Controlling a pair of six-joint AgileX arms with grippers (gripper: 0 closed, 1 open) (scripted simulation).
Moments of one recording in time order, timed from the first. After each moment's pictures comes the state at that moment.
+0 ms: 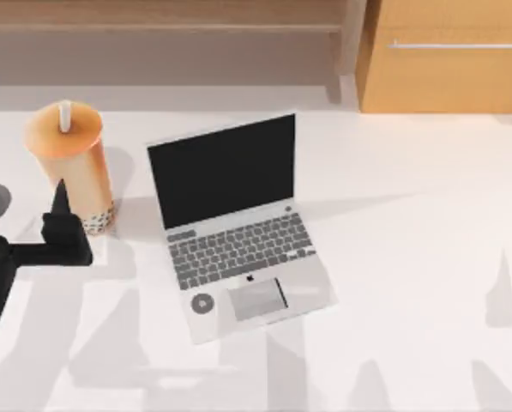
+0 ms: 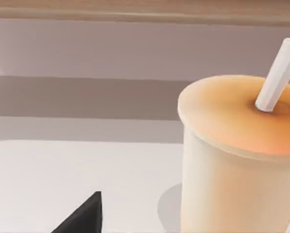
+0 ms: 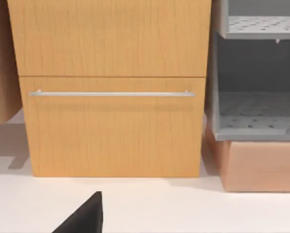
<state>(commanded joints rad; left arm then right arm) -0.29 1.04 0.09 0.81 -0.26 -0.06 0.00 0.00 0.00 0.00 0.00 0.00</state>
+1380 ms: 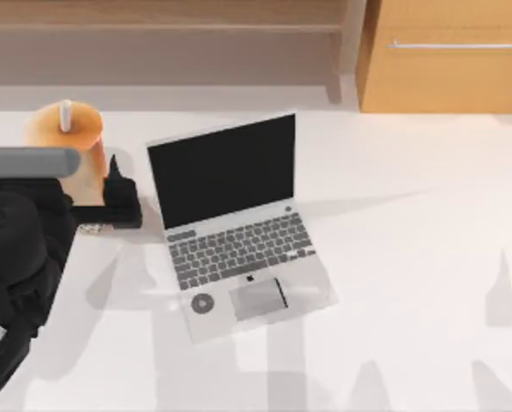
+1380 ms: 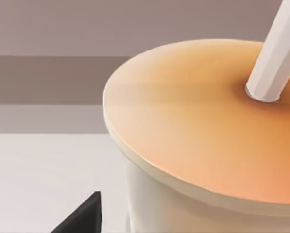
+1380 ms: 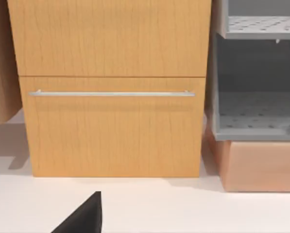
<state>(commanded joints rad) -0.33 1.67 0.30 1.16 -0.29 -0.06 0.00 0.00 0.00 0.00 0.00 0.00</state>
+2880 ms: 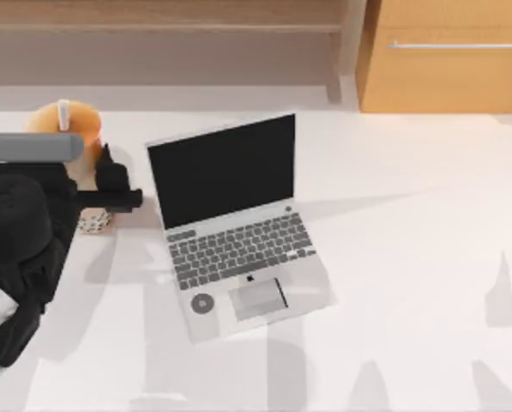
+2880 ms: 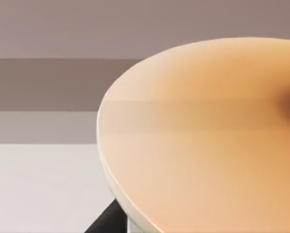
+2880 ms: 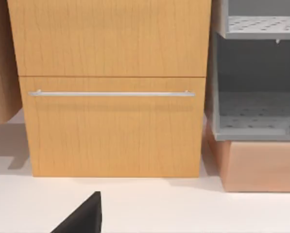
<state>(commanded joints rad) -0.29 1.81 0.39 1.22 -0.24 -0.05 0.00 0.00 0.00 0.00 0.00 0.00</state>
